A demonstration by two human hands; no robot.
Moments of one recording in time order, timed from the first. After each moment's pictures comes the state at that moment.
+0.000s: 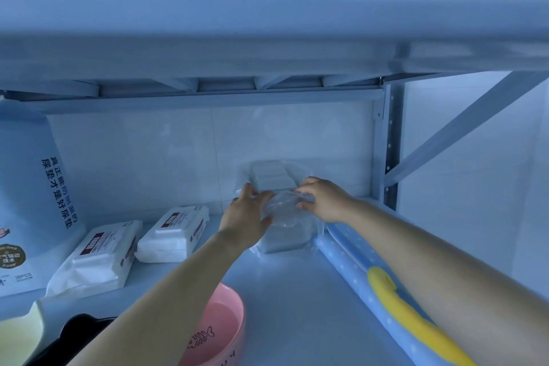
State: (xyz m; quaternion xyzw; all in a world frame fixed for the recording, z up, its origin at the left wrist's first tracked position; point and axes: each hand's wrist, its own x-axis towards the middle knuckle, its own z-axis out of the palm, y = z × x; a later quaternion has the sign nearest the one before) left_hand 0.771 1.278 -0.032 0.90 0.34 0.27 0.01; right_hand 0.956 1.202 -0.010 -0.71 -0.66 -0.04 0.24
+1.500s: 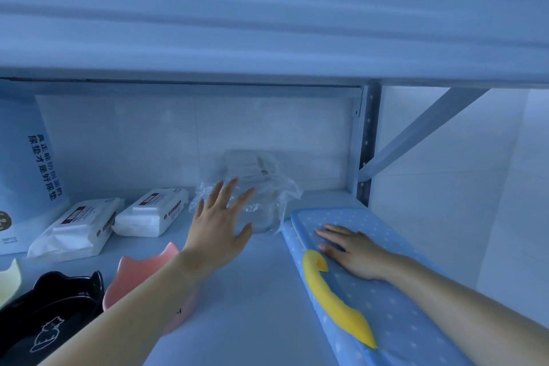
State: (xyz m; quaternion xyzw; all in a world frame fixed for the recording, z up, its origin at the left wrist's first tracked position) left_hand 0.758 1.192 -0.055 0.89 0.34 0.31 -0.05; right_hand 1.012 1.062 -0.084 -0.77 -0.62 0.08 0.13
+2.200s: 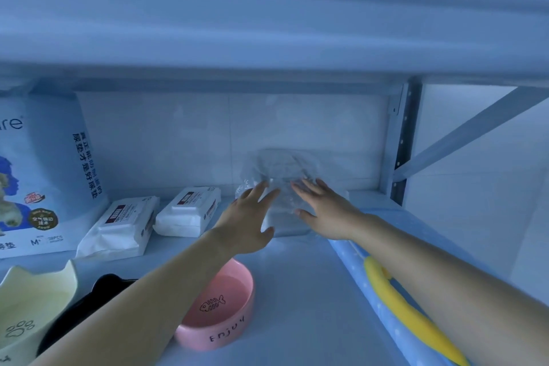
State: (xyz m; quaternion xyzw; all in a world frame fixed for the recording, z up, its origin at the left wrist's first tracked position) left_hand 0.729 1.250 -0.038 0.94 0.28 0.20 -0.05; right_hand 0.911 1.164 -0.024 -0.73 -0.67 -0.03 0.12
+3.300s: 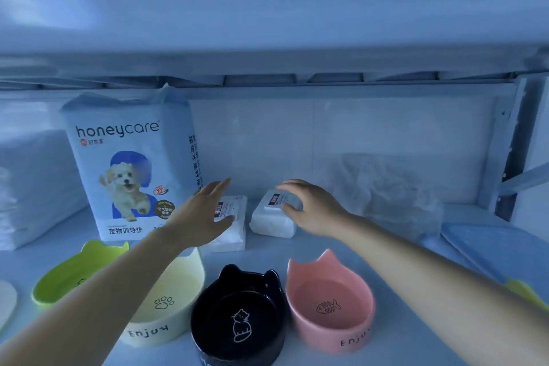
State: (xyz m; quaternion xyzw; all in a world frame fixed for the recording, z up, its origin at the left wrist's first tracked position) left_hand 0.499 1.326 -0.022 0.87 0.44 0.22 -0.03; right_hand 0.732 1.259 -0.014 -0.59 -0.75 -0.03 0.28
